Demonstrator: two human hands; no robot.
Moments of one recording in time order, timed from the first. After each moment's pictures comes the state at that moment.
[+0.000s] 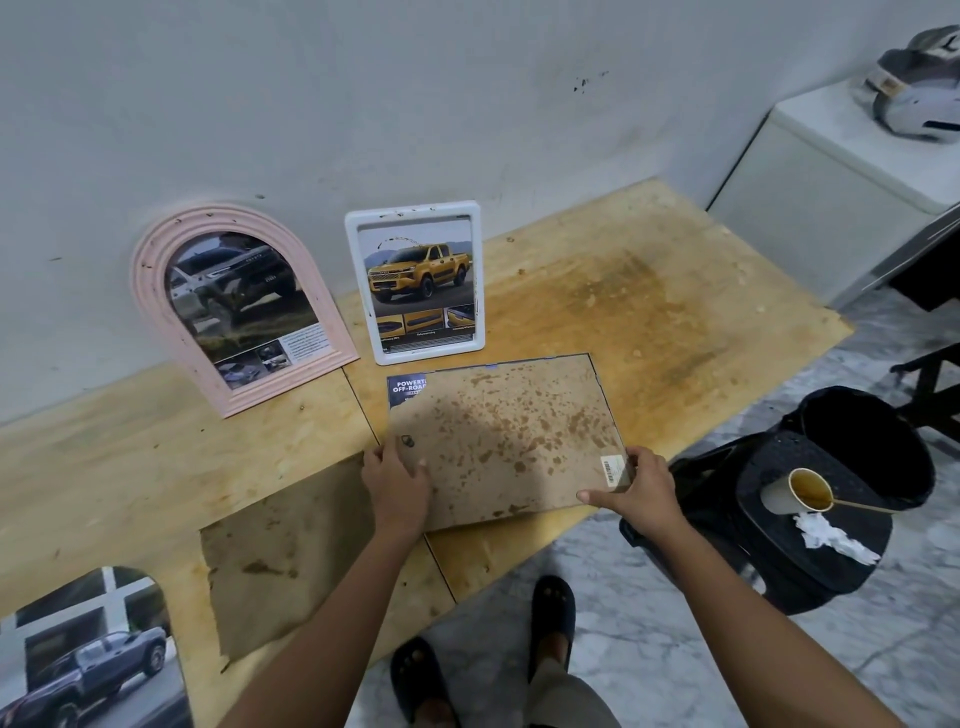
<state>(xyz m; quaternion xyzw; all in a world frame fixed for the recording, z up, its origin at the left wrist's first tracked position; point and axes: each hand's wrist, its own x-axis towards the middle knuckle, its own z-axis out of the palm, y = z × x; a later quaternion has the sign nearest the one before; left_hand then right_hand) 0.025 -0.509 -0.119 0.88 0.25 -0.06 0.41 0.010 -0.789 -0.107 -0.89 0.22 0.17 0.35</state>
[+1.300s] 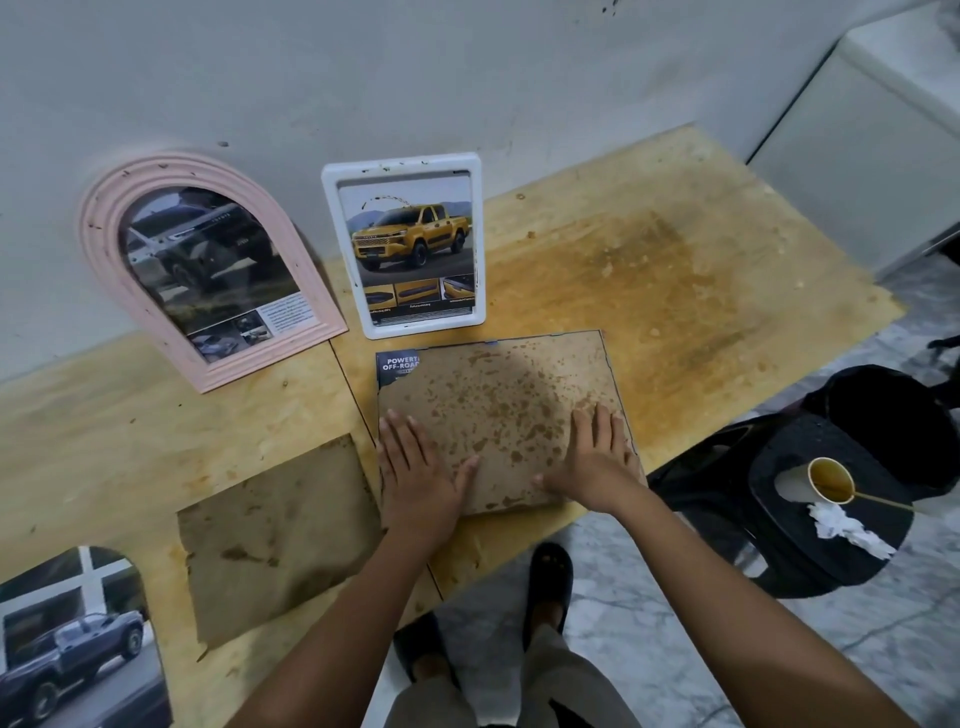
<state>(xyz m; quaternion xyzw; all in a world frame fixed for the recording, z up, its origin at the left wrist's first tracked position) 0.018 -0.538 -0.145 0.97 0.08 -0.17 0.16 0.053 -0.738 -0.107 -0.92 0.10 0.35 0.14</state>
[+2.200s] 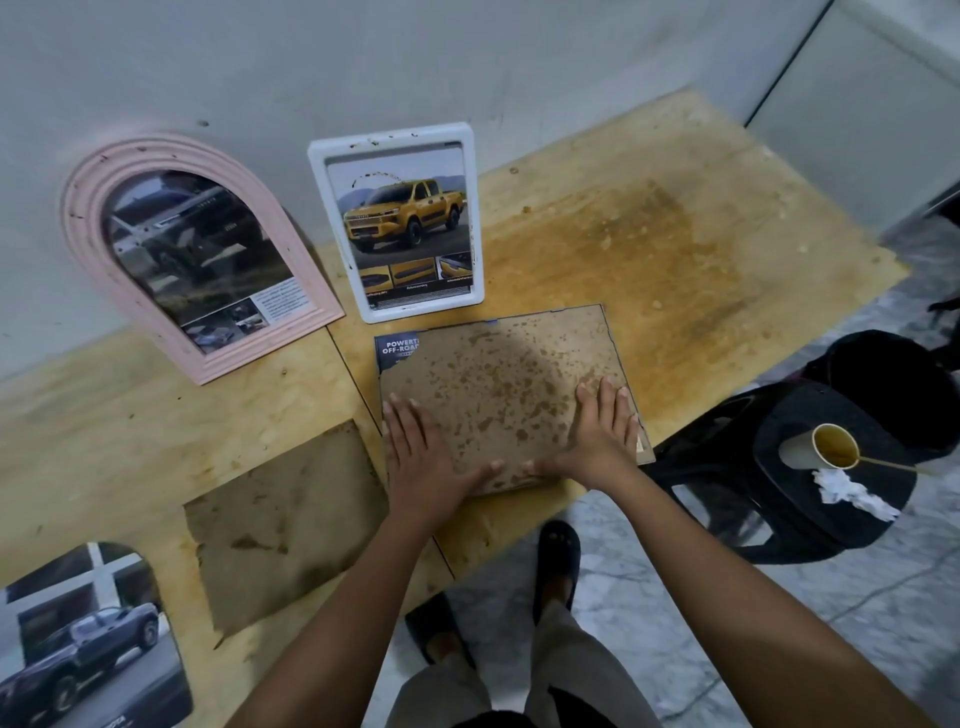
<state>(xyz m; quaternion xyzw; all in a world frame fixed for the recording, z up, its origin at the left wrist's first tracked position) 0.019 -0.533 -0.125 0.95 0.05 -0.24 0.18 0.043 -0.732 -0.113 -0.93 0.12 0.29 0.20</state>
